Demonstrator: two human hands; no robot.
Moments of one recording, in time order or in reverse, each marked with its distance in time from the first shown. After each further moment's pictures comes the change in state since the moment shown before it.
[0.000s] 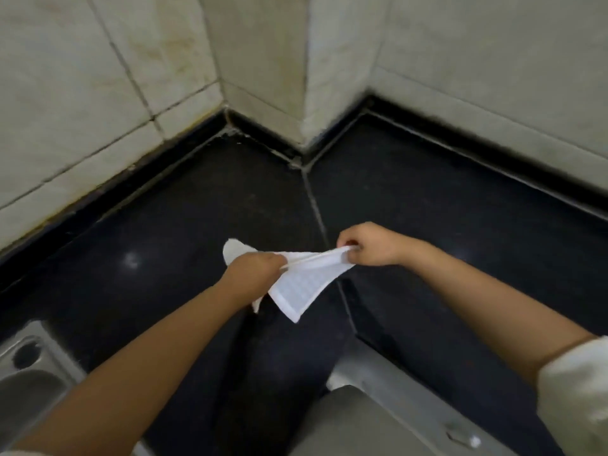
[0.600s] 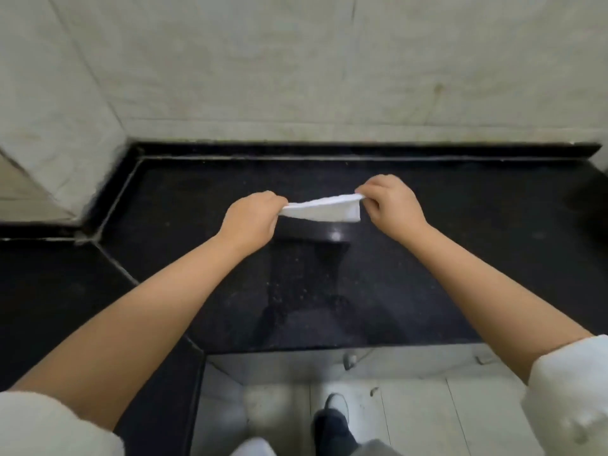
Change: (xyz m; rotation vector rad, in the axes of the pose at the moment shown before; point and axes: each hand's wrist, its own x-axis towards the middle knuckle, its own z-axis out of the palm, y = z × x) left_hand 0.082 0.293 -0.067 -0.070 0.366 0.686; right_hand -0.317 0.147 0.007 -0.350 1.183 0.505
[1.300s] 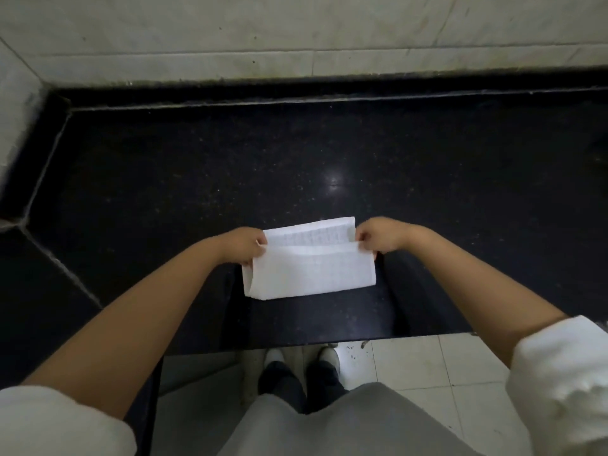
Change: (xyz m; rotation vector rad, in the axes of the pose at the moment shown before) left_hand 0.027 -0.006 0.124 -0.430 -0.938 -0.498; right_hand -0.053 0.093 0.075 0.262 -1.245 0.465
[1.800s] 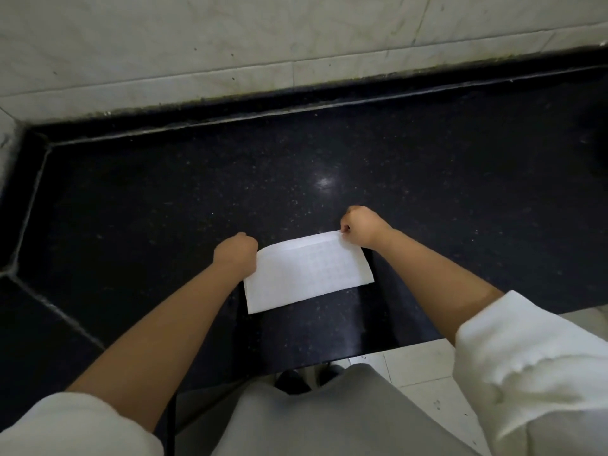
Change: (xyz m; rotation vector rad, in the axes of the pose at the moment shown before) left_hand 0.033 -0.001 -0.004 0.634 0.253 -0.081; right_hand 0.048 -0.012 0.001 -0.148 0.356 0.056
